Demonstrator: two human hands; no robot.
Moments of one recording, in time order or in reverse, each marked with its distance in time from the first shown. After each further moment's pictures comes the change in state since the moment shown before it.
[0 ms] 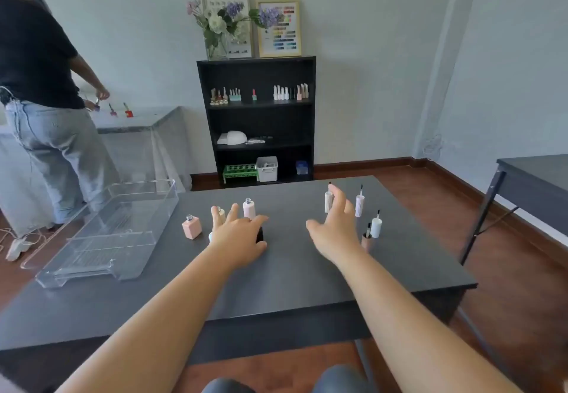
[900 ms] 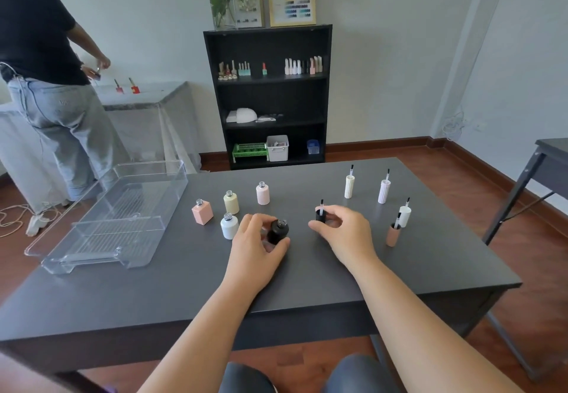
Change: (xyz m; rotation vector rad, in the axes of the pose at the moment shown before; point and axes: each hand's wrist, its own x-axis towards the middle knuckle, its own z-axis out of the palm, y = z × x) left_hand -0.040 0.017 0.038 -0.999 0.424 -0.119; right_hand 0.017 0.045 0.040 0.102 -0.039 -0.075
